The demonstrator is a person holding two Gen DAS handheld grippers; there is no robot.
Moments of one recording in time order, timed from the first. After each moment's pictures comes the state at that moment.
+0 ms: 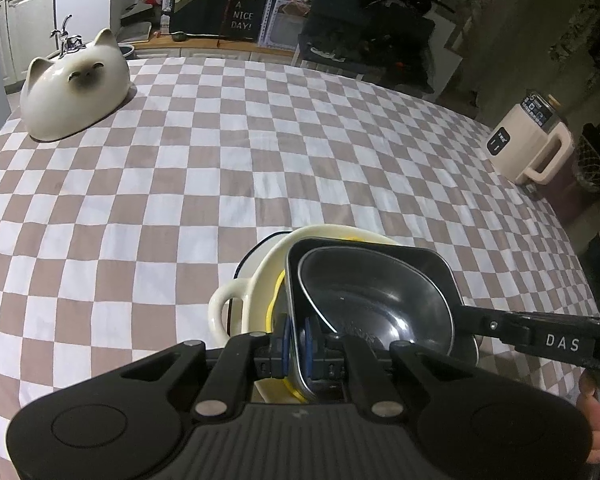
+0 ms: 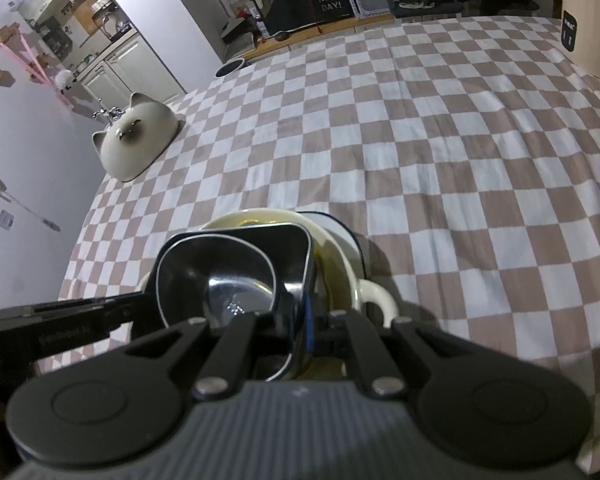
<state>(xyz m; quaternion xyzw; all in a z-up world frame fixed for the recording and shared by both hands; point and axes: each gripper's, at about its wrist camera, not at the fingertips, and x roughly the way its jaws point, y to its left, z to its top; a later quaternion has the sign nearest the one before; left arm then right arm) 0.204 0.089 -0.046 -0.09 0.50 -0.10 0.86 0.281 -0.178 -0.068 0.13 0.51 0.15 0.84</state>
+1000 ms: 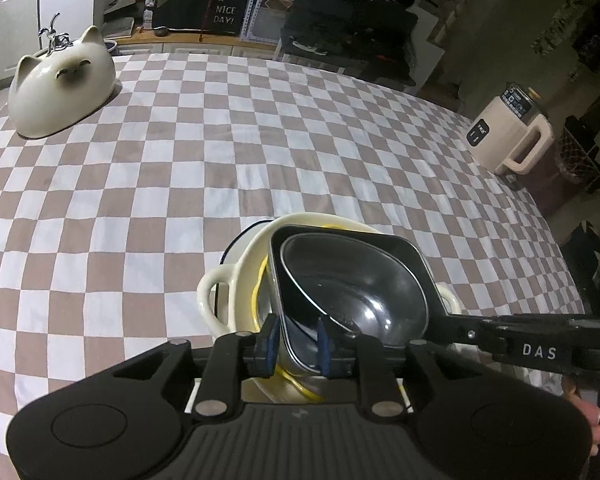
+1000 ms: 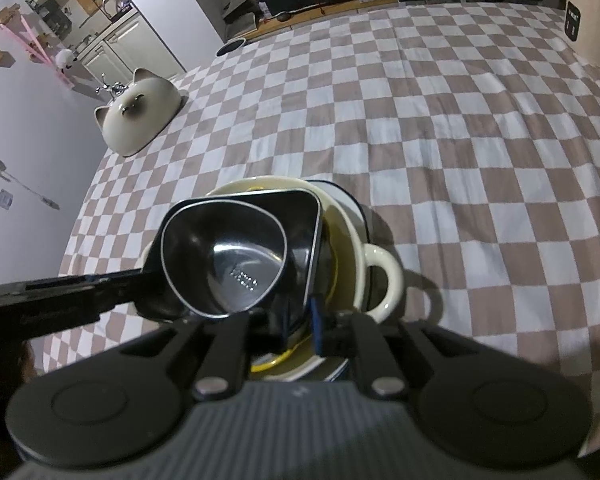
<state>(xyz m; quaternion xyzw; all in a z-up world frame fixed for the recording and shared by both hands) 0.194 0.092 -0.038 -0.09 0.50 -0.13 0.85 0.278 -0.179 -0.066 0.11 0.53 0.16 0.82</state>
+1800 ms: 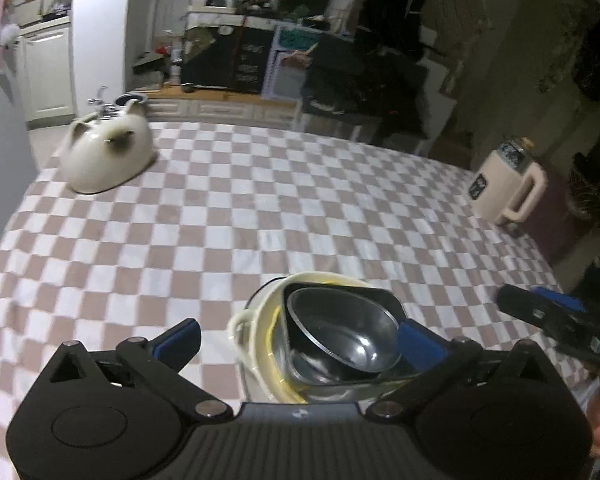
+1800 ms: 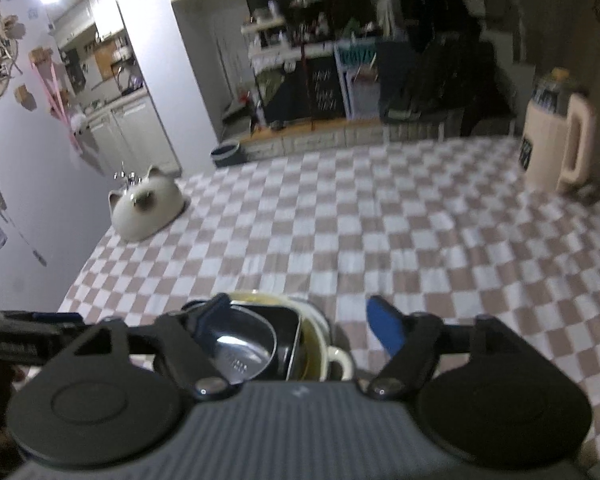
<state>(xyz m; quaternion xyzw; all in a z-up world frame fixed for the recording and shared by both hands) 0.153 0.099 0.032 -0.08 0.43 -0.08 0.90 0.229 -0.210 0.011 0.06 0.35 0.12 0.93</state>
